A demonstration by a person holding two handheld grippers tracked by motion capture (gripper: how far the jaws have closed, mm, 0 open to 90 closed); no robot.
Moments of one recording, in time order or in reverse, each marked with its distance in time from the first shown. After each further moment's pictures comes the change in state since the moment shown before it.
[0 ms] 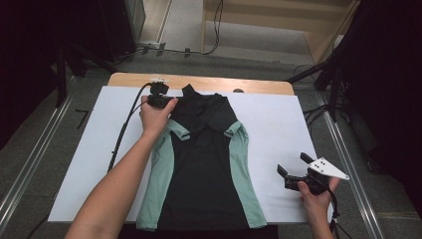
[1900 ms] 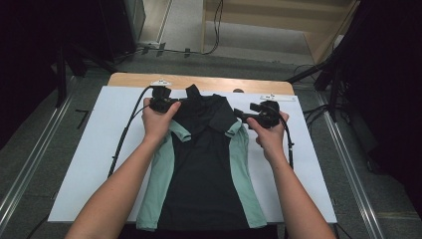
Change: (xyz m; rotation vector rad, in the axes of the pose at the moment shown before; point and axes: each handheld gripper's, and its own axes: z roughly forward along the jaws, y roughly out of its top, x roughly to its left) left arm -0.022 -0.006 -0.009 -0.060 -0.055 0.056; right arm 0.033 0.137 0.166 0.127 0.219 0.138
